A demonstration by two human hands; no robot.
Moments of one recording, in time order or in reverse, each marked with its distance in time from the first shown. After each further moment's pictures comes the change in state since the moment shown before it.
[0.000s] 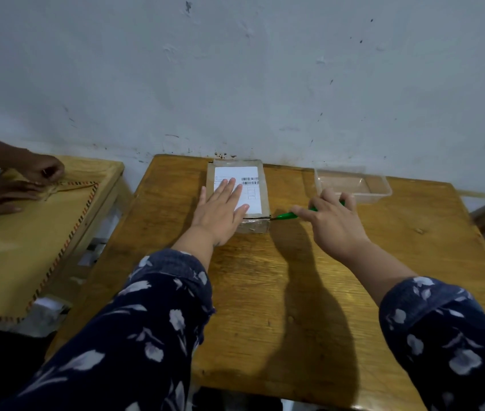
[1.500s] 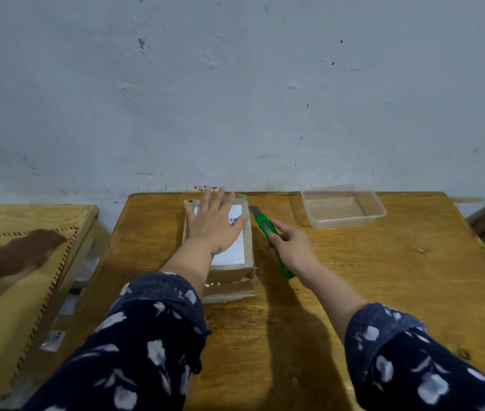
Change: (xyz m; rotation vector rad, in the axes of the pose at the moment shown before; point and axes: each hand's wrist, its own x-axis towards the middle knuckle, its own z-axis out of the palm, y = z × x) left_hand 0.081 0.008 -0.014 -0.015 -0.012 -0.094; right_hand 0.061 -0.036 0.023 1.255 -0.140 0.735
